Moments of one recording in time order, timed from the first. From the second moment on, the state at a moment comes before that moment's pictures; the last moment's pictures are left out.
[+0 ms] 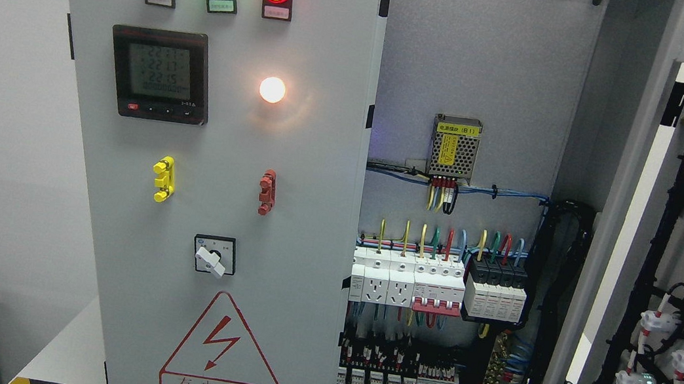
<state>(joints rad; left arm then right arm) 0.08 0.00 -0.03 -0.08 -0.06 -0.09 -0.22 0.49 0.01 0.10 -0.96 -0.04 -0.09 0.14</state>
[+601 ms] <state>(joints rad) 0.08 0.00 -0.03 -0.08 -0.06 -0.09 -0.22 0.71 -0.09 0.15 -1.44 -0.04 -0.17 0.14</state>
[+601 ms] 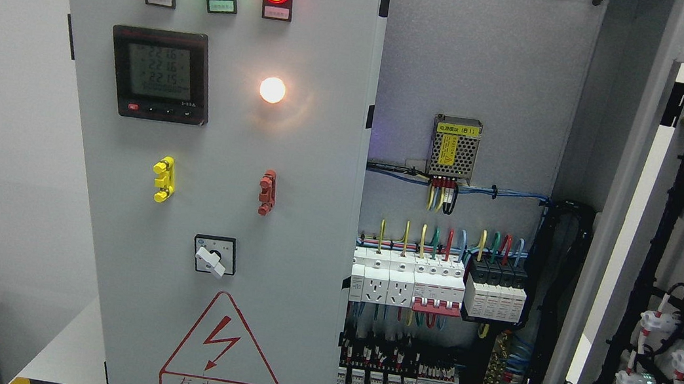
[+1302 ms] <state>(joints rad) 0.08 0.00 -0.02 -0.08 -0.06 -0.09 -0.22 0.80 -0.17 0.17 -1.79 -0.04 -0.30 0.14</state>
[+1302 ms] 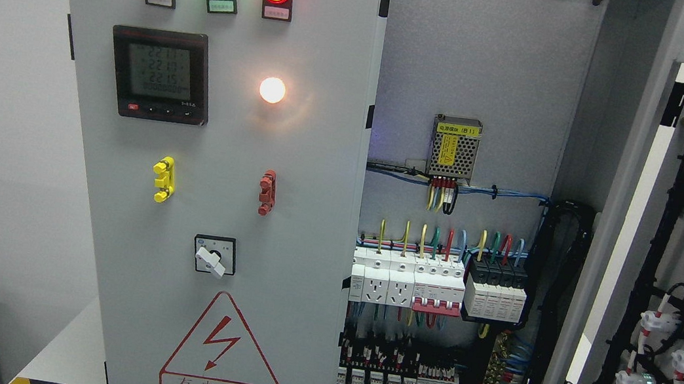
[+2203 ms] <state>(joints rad) 0.08 0.00 -0.01 -0.08 -0.06 -0.09 -0.22 0.49 -0.17 0.18 -1.92 -0.05 -0.34 0.14</state>
